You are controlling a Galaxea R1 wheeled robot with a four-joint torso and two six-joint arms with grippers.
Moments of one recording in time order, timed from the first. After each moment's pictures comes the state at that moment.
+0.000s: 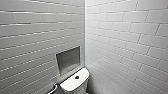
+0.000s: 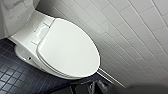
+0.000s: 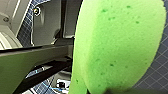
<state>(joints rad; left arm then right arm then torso) 0.73 2.57 -1.91 -0.42 0.44 0.21 -1.58 2.92 -2.53 0.04 0.03 0.07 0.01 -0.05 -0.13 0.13</state>
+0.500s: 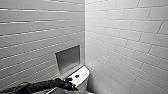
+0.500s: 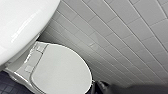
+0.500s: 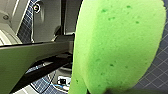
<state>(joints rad) 0.50 2.57 -1.89 -0.53 0.52 0.21 -1.58 2.92 -2.53 0.04 0.03 0.07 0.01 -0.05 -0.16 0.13</state>
